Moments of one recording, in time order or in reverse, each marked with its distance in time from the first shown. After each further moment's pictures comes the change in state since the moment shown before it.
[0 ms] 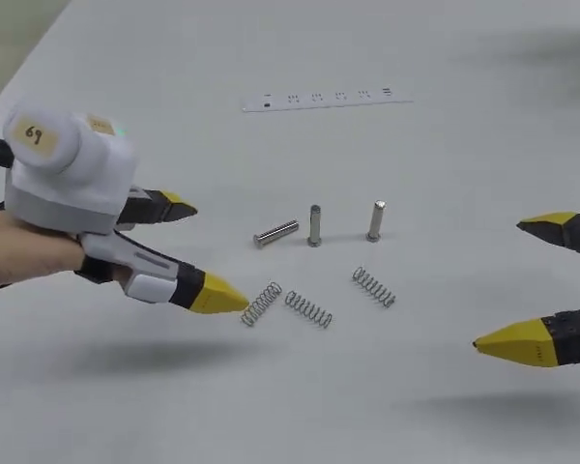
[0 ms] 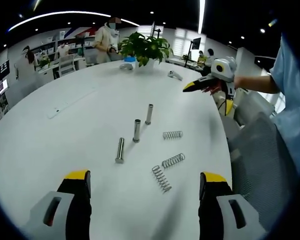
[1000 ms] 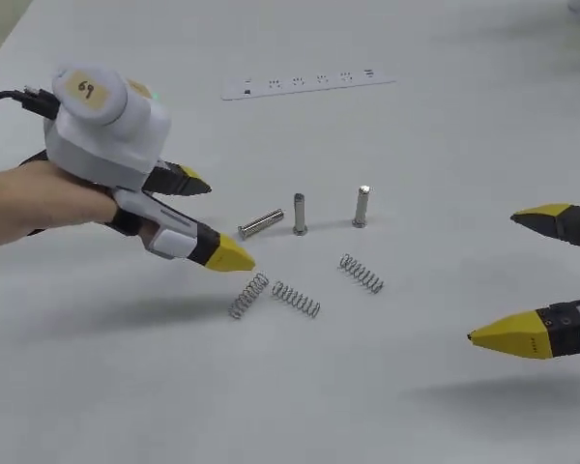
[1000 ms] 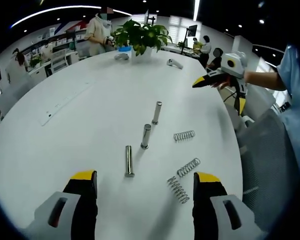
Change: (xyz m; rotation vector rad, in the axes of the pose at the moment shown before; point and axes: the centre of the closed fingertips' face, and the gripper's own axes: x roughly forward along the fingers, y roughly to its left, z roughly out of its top) left arm 0.037 0.022 0.014 0.059 0.108 -0.023; right arm -0.004 0.000 -0.012 0.045 -0.012 -0.008
